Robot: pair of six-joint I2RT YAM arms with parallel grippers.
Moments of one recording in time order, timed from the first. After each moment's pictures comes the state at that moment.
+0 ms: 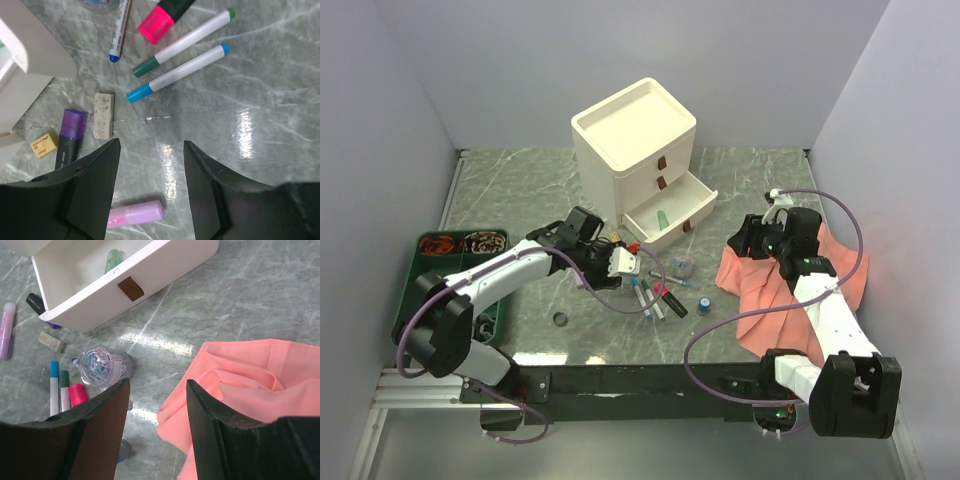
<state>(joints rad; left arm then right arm) -0.62 1.43 0.96 -0.51 0.56 0.93 -0.06 1.06 0.67 -0.20 -0.45 0.10</state>
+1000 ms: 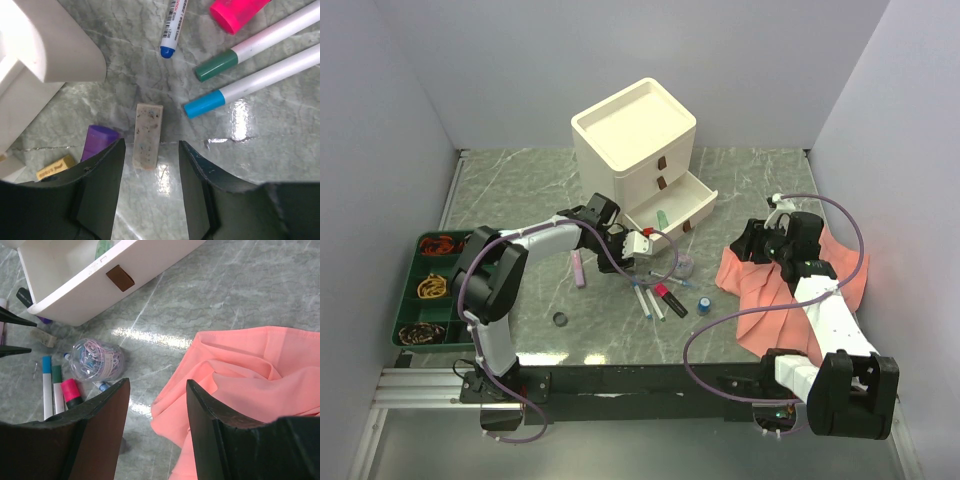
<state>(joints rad) -0.57 1.82 1.16 -0.43 0.55 0.99 -0.09 1.05 0.63 -0.20 -0.47 0.09</state>
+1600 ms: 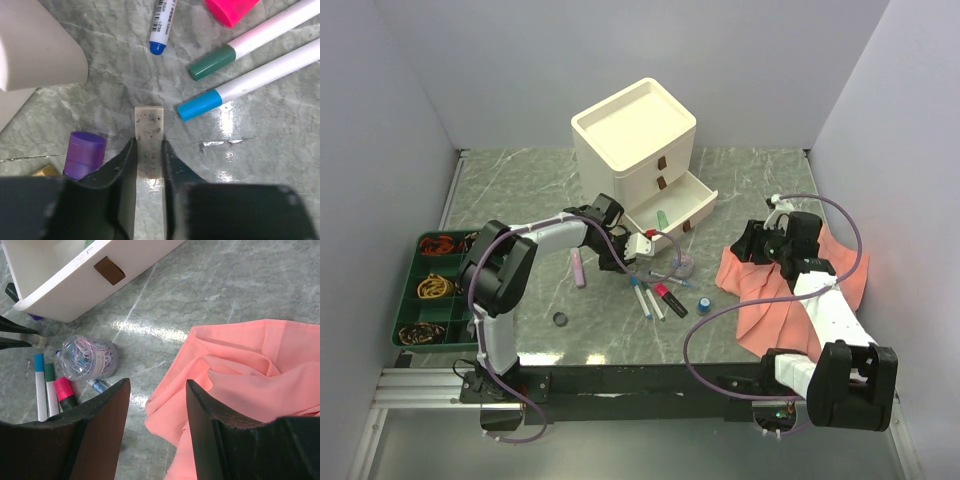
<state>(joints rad) -0.57 1.91 1.23 -0.50 0.55 1.00 -0.11 1.10 0.63 -0.20 -0.47 0.08</state>
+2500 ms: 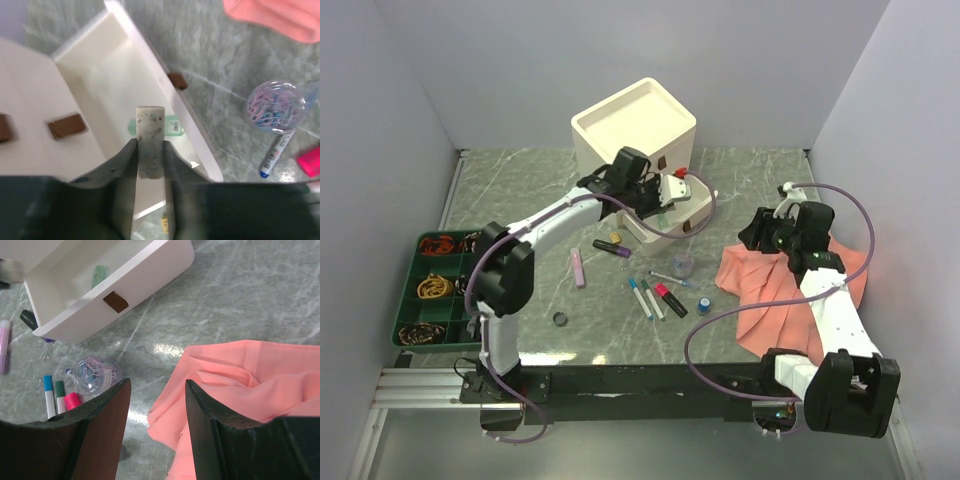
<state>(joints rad) -0.66 1.92 1.66 -0.38 0.45 0.71 -0.13 1.07 0.73 -0.26 -0.46 0.10</state>
